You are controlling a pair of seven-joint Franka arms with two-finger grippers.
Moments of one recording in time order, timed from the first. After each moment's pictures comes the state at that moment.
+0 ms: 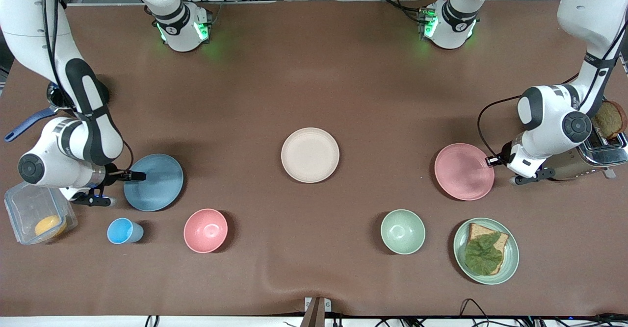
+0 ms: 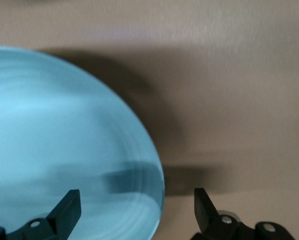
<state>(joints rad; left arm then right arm) 0.29 0.42 -0.18 -2.14 0.08 2.52 -0.18 -0.08 0.64 -0.11 -1.80 0.12 2.24 -0.19</state>
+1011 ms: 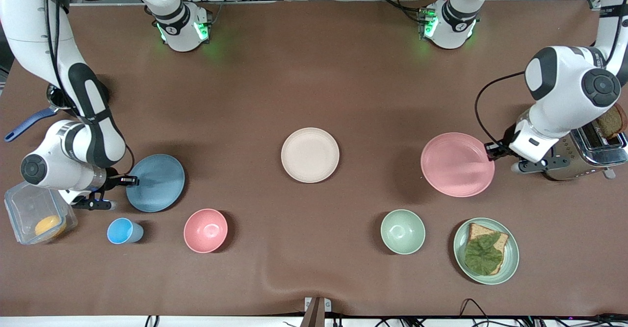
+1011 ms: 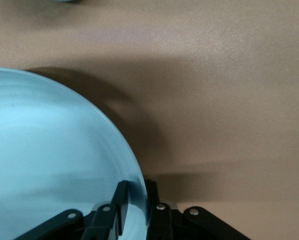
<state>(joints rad) 0.29 0.13 -0.39 -2.07 -0.03 2.26 -0.21 -0.08 0.65 -0.11 -1.78 0.13 2.27 -0.21</state>
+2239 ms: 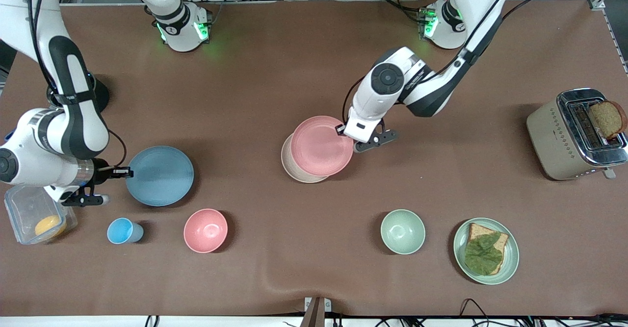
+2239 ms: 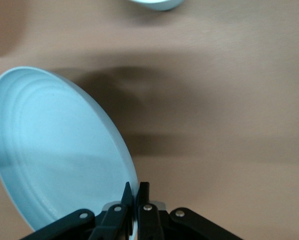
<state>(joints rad) -0.11 0.52 -0.64 -1.89 0.22 2.34 -1.23 -0.08 0.50 -0.06 -1.74 0.16 1.99 -0.24</state>
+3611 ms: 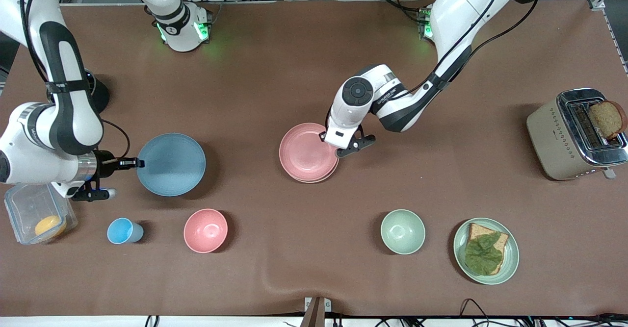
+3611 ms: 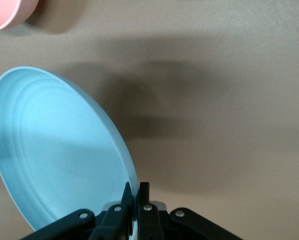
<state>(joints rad) -0.19 0.67 -0.63 -1.80 0.35 2.36 -1.39 -0.07 0.47 -0.04 -1.71 0.23 1.86 -0.24</state>
